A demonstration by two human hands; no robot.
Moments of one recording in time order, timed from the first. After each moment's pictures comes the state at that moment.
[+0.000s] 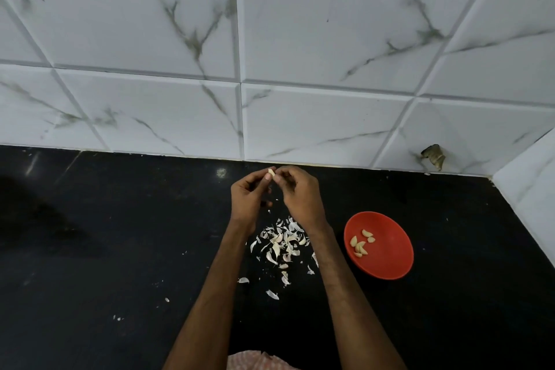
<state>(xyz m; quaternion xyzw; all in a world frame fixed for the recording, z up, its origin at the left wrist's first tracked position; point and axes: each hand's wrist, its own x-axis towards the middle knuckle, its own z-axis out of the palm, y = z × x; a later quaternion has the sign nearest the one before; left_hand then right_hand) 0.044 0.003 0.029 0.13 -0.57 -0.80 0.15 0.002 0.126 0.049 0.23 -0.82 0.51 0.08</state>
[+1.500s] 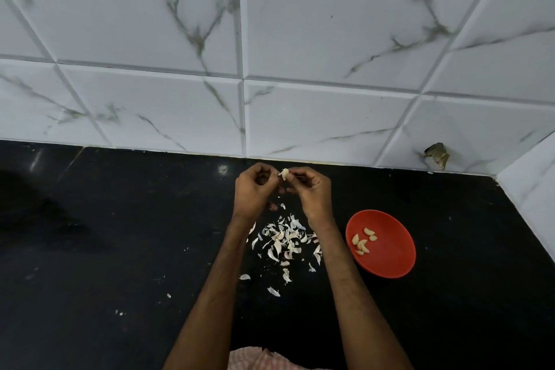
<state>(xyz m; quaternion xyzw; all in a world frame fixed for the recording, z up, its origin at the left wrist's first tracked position) 0.042 0.001 0.043 0.12 -0.71 -0.68 0.15 0.001 0.136 0.041 0.10 -0.67 0.73 -0.03</state>
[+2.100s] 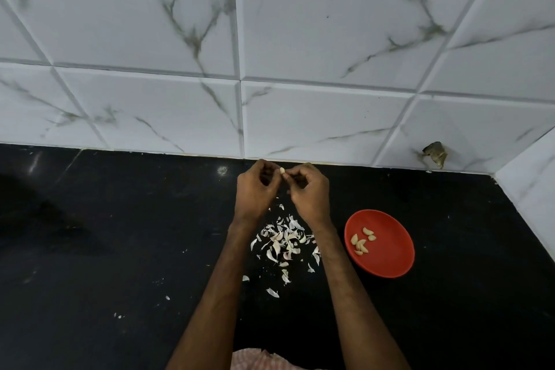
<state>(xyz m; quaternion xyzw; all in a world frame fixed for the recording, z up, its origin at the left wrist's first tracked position) 0.035 0.007 0.045 0.09 -0.80 -0.55 0.22 -0.006 0.136 0.037 0.17 -0.79 0.58 0.09</state>
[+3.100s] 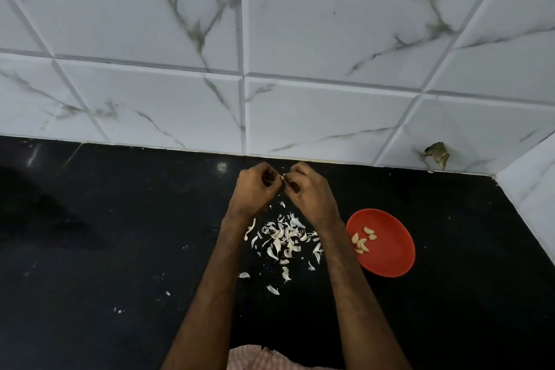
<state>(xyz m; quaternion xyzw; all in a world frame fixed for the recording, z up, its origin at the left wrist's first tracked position) 0.034 -0.011 0.044 0.06 -0.87 -0.47 0.14 -0.006 0.145 0.045 0.34 -0.87 0.32 0.15</state>
